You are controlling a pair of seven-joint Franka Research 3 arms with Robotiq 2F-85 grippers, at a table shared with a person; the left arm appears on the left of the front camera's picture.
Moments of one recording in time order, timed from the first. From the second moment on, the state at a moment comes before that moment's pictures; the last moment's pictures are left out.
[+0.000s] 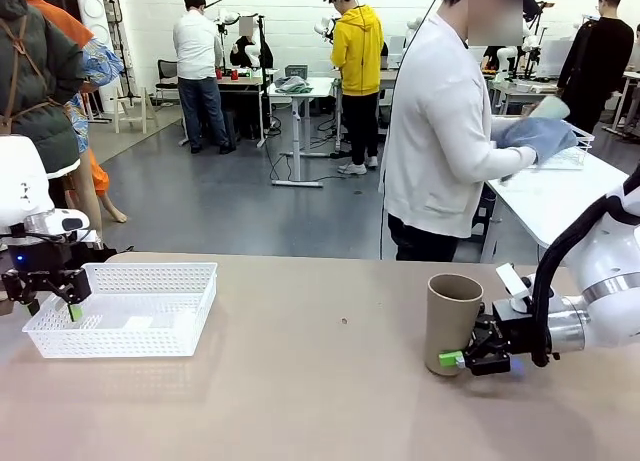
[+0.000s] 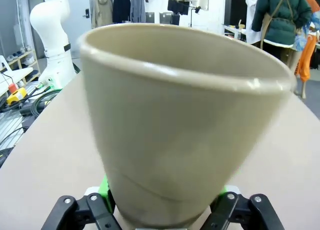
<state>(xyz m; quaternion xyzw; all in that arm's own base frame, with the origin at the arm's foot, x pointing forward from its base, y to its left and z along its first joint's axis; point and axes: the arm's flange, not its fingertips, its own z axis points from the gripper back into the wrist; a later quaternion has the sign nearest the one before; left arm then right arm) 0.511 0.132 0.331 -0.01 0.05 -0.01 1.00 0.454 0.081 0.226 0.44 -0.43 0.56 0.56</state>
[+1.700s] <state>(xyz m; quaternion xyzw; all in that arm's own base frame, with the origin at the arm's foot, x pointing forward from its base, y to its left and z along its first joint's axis) 0.519 0.081 0.333 -0.01 0.05 -0.03 1.00 0.409 0.097 0.253 0.42 -0.41 0.56 0.59</state>
